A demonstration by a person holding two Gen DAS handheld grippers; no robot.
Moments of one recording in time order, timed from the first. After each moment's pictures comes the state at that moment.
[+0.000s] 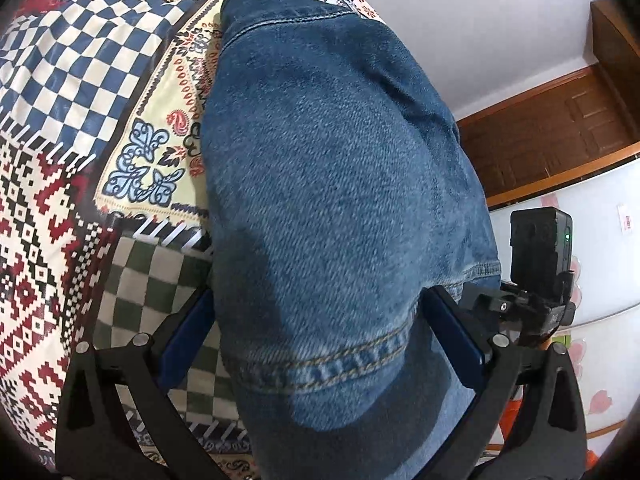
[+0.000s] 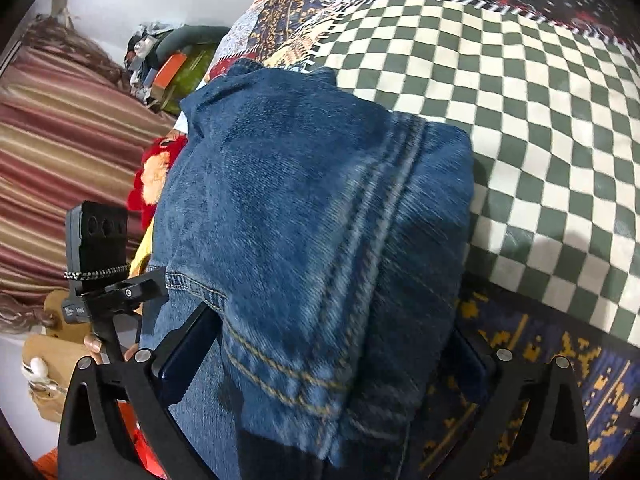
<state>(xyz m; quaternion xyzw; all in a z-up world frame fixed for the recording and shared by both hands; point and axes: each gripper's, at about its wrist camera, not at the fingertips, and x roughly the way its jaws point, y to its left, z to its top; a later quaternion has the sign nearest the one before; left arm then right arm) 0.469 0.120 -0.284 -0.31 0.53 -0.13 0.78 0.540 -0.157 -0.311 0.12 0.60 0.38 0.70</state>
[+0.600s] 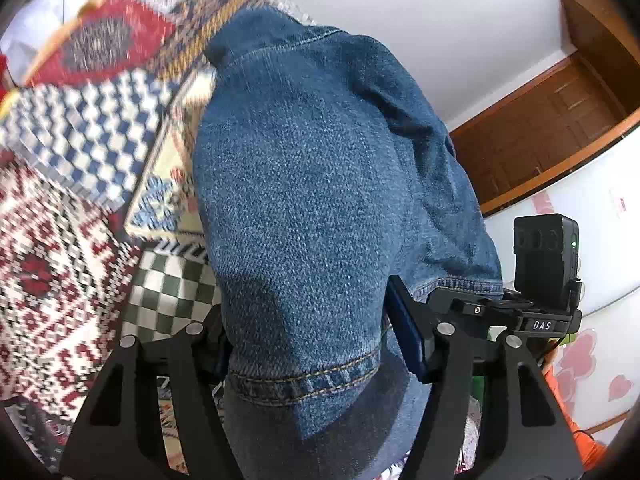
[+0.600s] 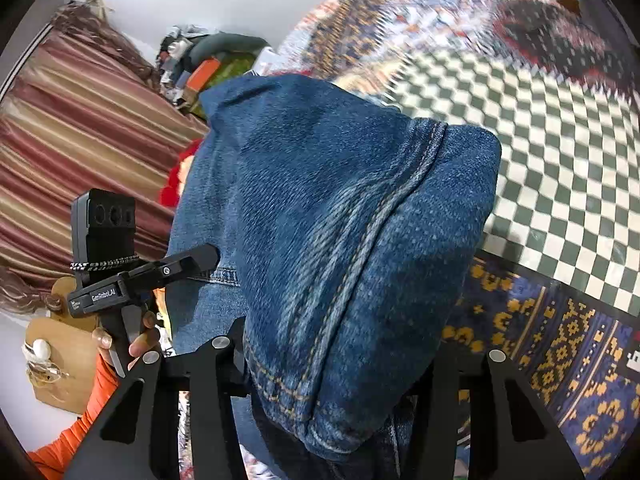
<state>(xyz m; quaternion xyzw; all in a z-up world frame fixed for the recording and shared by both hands) 0.438 0.102 -0.200 -0.27 0.47 -0.13 0.83 0.497 -0.151 -0.236 0.12 0.55 0.42 0.72</state>
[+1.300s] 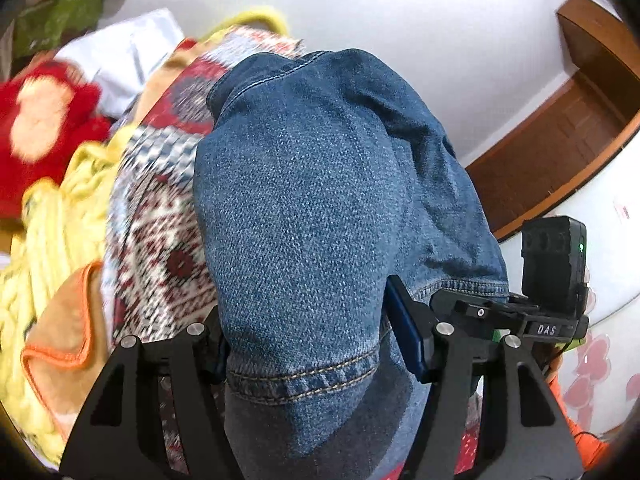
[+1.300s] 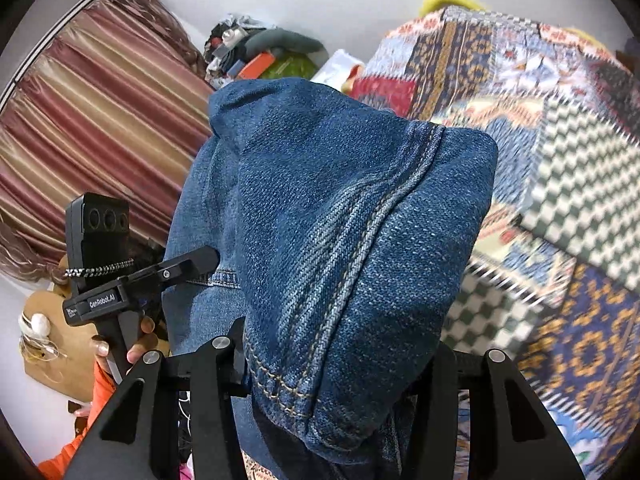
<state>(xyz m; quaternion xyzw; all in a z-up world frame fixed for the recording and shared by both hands) 0.316 0.211 -0.142 -0.26 0.44 -0.06 0.86 0.413 -0.026 -0.184 0.09 0.51 0.47 0.72</state>
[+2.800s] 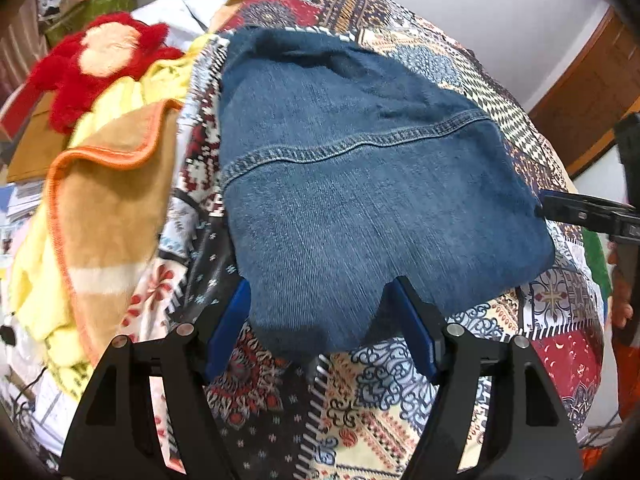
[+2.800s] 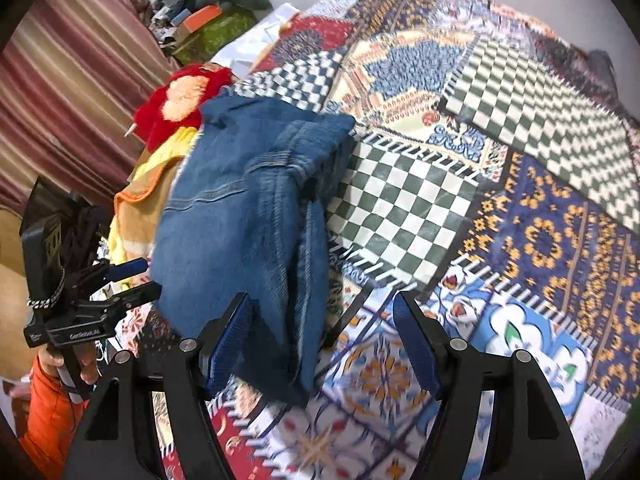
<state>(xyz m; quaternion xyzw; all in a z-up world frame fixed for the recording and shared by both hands) 0.199 0.165 -0.233 -0.13 0.51 0.05 0.85 0.348 -0.072 -0.240 -0.03 0.53 0.37 0.76</state>
